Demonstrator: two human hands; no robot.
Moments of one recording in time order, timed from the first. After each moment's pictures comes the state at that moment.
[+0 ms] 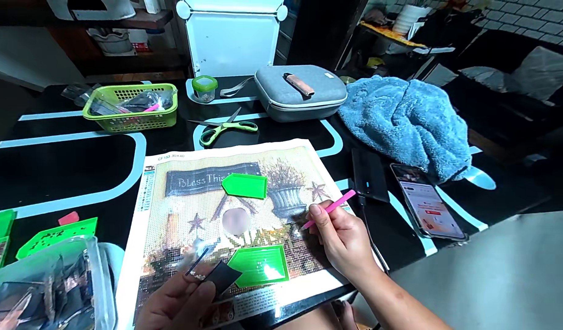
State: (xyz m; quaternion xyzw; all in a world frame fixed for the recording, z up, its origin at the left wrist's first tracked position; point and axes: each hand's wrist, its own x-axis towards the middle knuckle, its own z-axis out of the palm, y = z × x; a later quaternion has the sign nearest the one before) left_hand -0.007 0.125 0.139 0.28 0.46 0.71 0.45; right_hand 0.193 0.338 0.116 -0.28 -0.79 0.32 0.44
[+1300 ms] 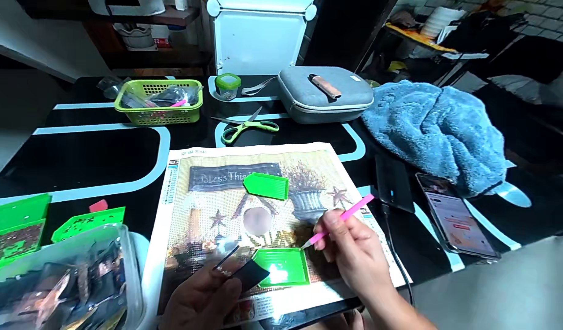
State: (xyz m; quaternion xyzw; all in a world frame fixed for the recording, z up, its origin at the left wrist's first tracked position) left_hand -0.005 0.125 0.142 0.26 0.47 0.71 0.45; right_hand 0.166 0.309 0.135 -0.26 -0.68 0.53 0.43
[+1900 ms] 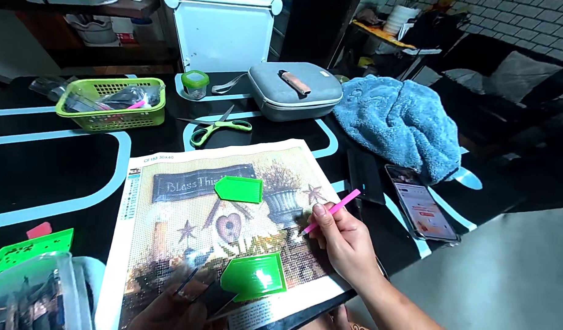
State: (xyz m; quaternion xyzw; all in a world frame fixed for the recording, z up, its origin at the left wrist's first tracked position) left_hand -0.010 0.127 0.131 0.32 0.45 0.71 0.44; right_hand 0.195 0.336 0.120 -0.32 -0.74 0.40 0.44
